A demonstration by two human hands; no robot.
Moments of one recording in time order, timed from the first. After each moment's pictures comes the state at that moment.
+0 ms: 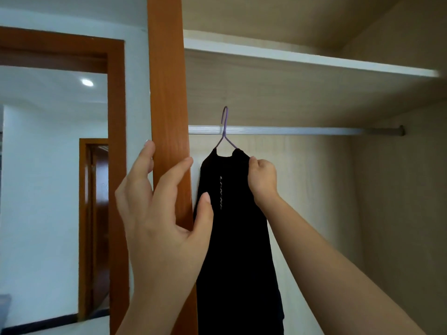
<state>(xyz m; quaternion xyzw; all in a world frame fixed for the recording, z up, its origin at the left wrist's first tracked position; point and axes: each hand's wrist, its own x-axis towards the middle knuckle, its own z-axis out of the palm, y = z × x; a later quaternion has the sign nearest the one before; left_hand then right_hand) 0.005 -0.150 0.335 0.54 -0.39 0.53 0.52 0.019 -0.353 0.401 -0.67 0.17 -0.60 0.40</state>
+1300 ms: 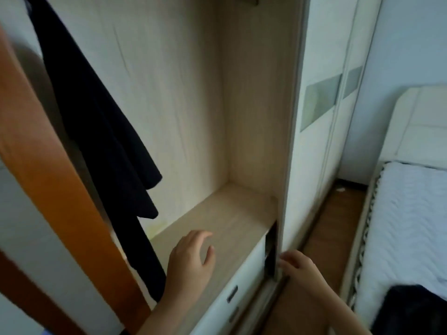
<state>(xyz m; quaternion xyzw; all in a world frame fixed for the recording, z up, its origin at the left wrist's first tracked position) -0.060 -0.183 0.041 0.65 -0.67 -0.03 0.36 -0.298 -0.252 -0.041 -0.62 0.60 -0.29 0.41</state>
